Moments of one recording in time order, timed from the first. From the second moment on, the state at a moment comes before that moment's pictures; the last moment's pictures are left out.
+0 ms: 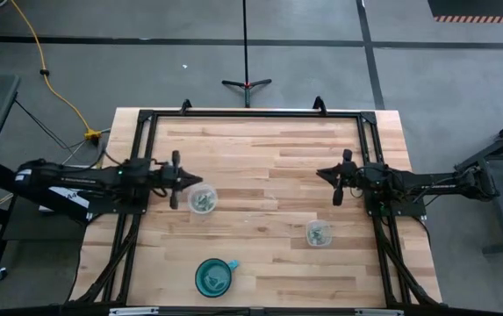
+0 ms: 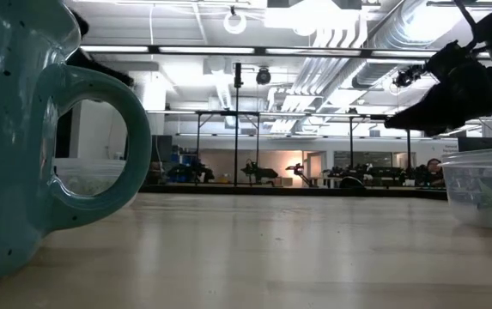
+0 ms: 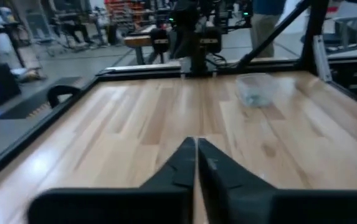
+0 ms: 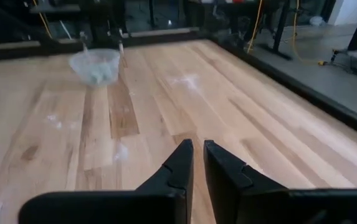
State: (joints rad) left arm 0.04 0.47 0.09 0.28 -0.03 0.09; right arm -0.07 0.34 0.01 0.09 0.23 0.09
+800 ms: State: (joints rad) left arm 0.04 0.02 0.01 0.01 0.06 0.13; right arm -0.07 0.32 0.01 0.32 -0.08 0.06
